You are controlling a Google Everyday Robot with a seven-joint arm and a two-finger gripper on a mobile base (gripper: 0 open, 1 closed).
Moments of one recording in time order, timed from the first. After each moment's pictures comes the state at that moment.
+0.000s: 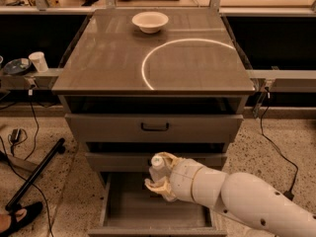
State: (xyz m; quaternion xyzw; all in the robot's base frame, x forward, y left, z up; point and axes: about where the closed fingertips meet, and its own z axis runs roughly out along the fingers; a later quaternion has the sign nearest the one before) arm 0.433 0.000 0.690 -0.54 0.67 0.12 0.50
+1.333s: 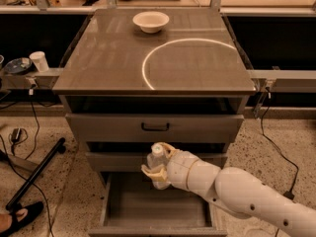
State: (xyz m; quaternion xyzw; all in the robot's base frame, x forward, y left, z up) arm 0.480 0.008 0.675 -0.48 0.67 0.15 0.55
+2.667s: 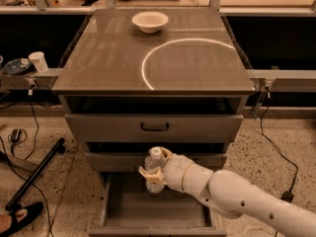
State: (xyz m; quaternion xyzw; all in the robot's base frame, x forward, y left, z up) arm 0.496 0.016 0.633 -0.44 0.68 0.19 0.56
